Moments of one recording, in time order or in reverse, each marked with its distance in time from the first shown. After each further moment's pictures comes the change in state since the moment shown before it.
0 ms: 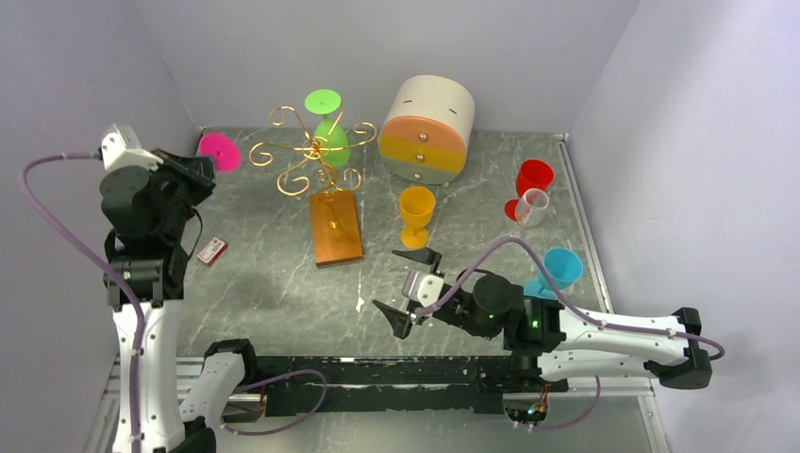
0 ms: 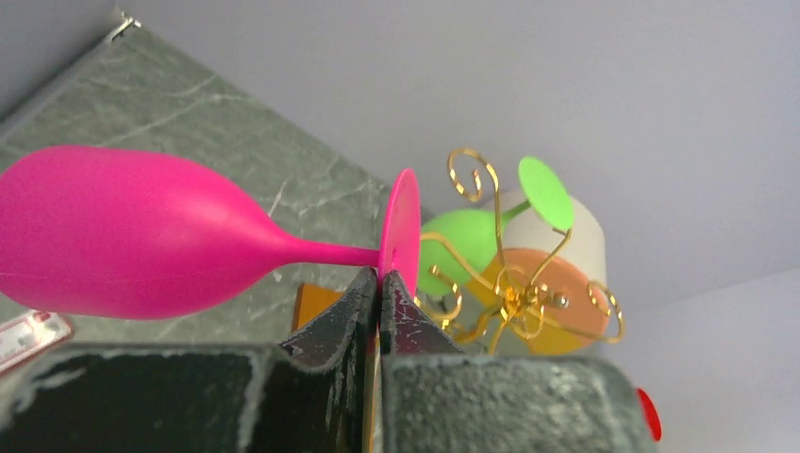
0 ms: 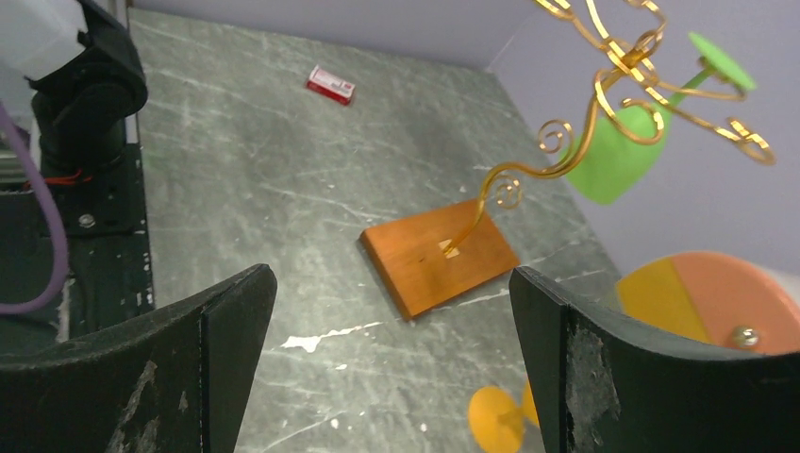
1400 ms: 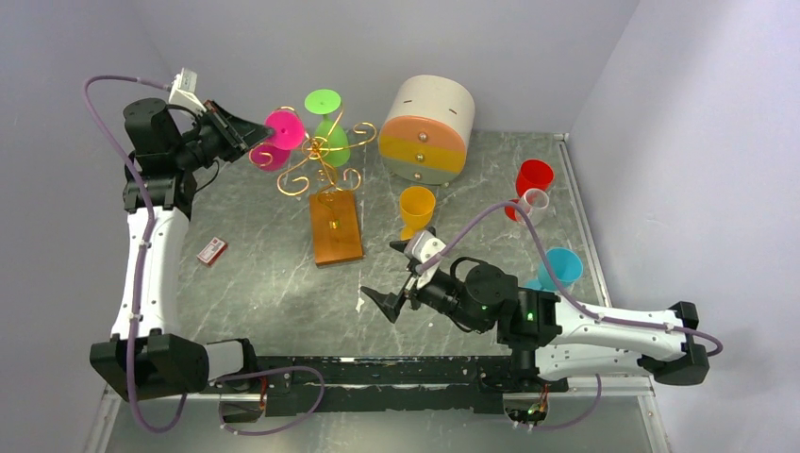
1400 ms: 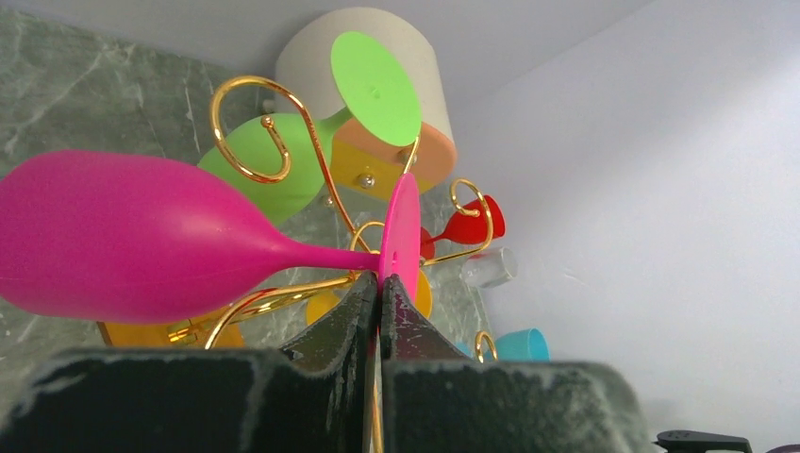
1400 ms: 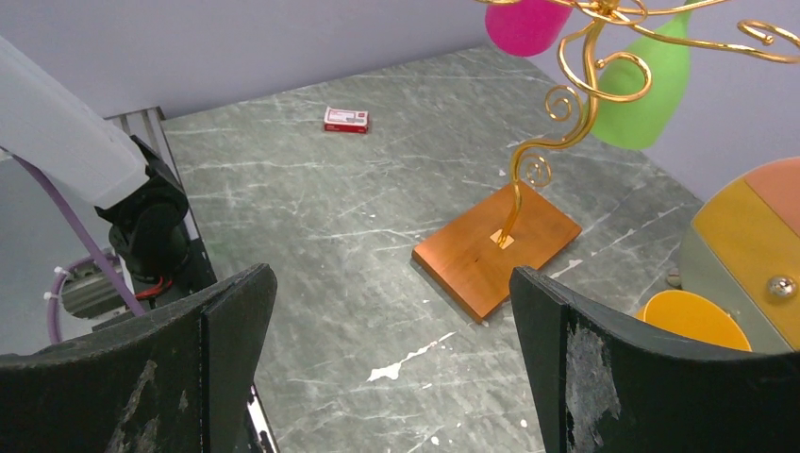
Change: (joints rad) left arm 0.030 0.447 0.188 0.193 0.705 -0.053; right arm 0.000 0.094 0.134 -0.043 0.121 0.361
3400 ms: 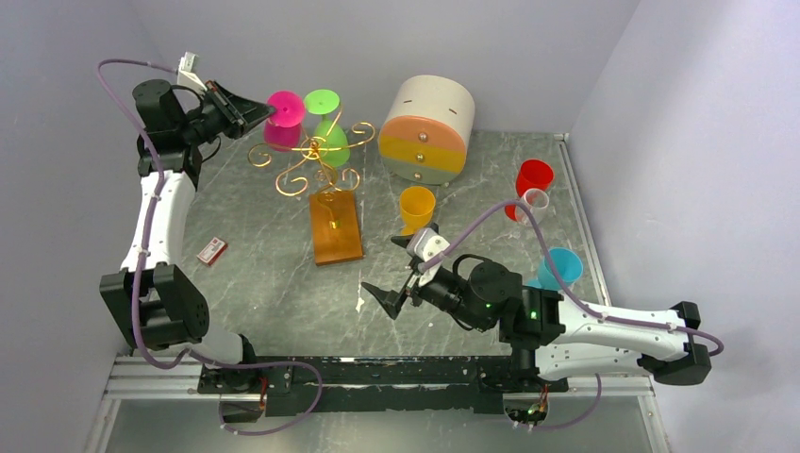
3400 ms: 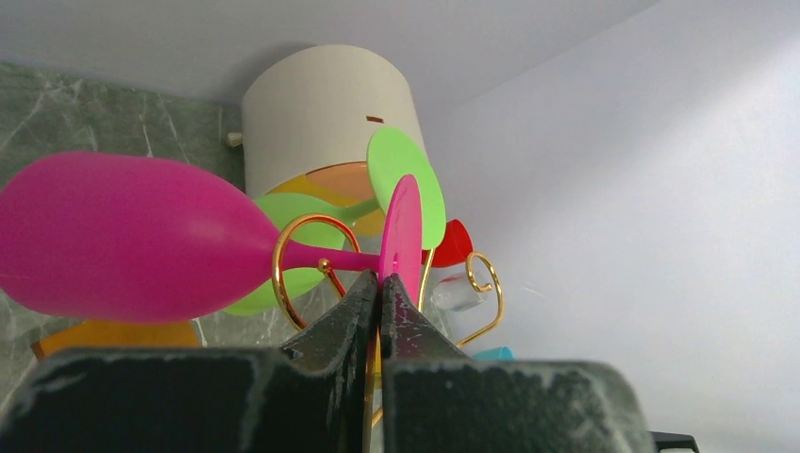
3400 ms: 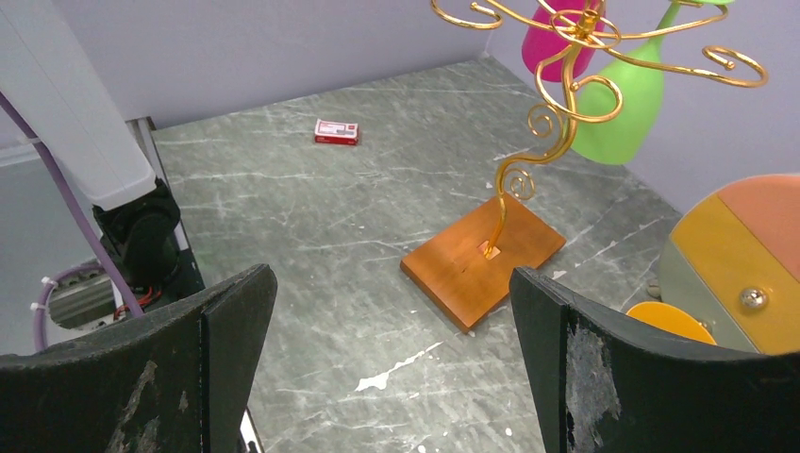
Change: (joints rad) left arm 0.043 0.271 0.069 0.283 0.154 -0.137; right arm 0.000 0.005 0.030 -0.008 0.011 -0.034
